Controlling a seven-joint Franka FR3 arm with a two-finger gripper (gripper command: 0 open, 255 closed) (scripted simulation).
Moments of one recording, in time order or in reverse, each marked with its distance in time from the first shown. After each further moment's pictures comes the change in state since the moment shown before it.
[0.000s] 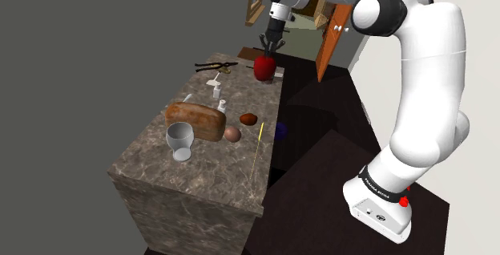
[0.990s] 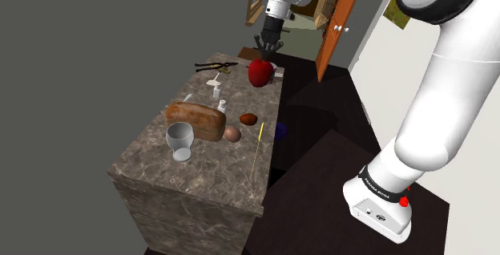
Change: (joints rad) arm 0.127 -0.314 0.031 -0.401 -0.022 0.115 0.124
